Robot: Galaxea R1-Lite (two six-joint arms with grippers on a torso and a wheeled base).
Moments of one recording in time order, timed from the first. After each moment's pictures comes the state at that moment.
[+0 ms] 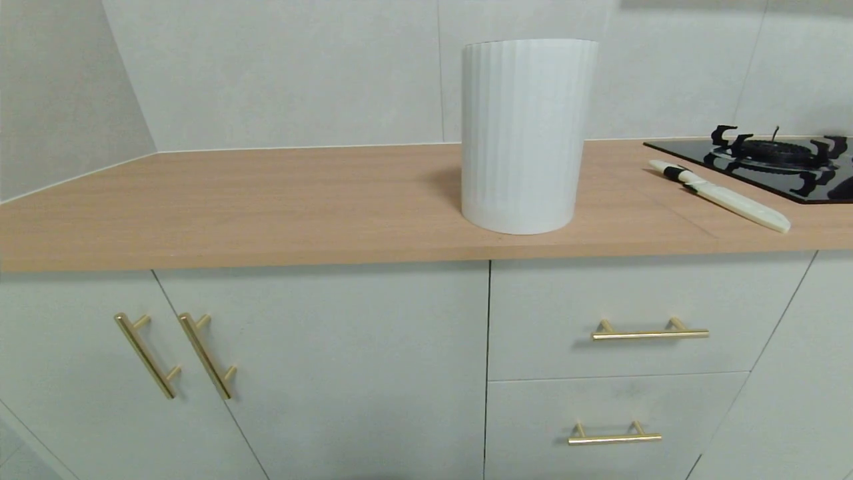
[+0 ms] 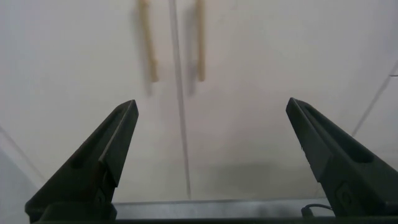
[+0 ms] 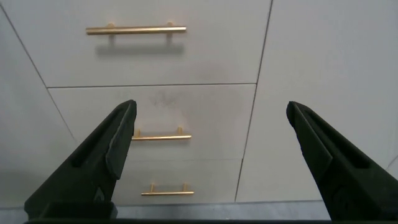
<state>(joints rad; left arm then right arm) 0.00 0.00 0.00 0.00 -0.01 0.01 0.00 0.00 0.00 0.00 0.00 0.00</state>
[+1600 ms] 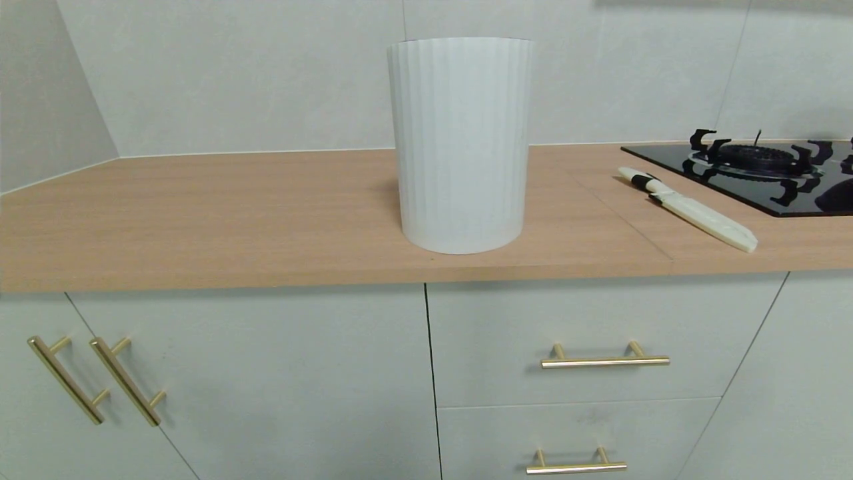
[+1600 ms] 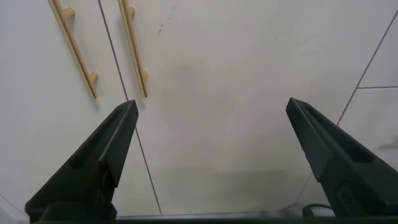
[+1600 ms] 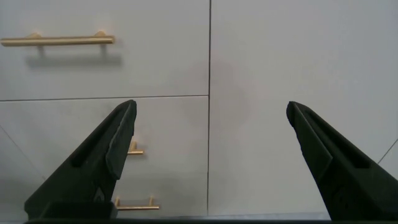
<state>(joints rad) 0.00 0.00 0.00 0.00 -0.01 0.01 0.00 0.00 0.00 0.00 0.00 0.00</state>
